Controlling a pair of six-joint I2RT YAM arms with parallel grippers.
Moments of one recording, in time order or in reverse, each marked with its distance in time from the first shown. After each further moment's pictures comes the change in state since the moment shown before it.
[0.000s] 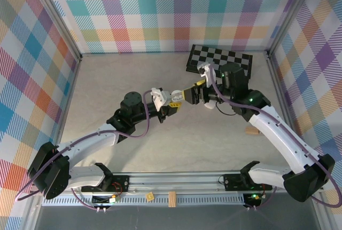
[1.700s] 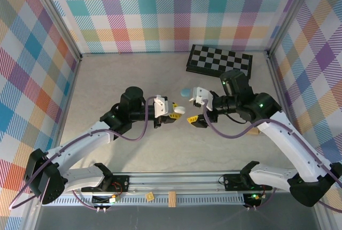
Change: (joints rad) left arm 0.000 -0.060 0.136 -0.427 0.240 0.285; right arm 0.095 -0.073 0.083 -0.377 -0.128 -0.882
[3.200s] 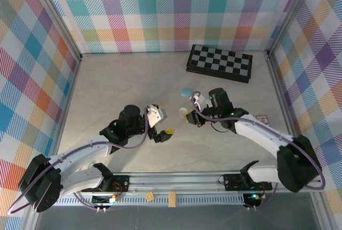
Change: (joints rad) left arm 0.001 -0.096 -0.328 0.140 -0.332 -0.209; right arm -0.100 0.192 -0.591 0.765 0.029 0.736
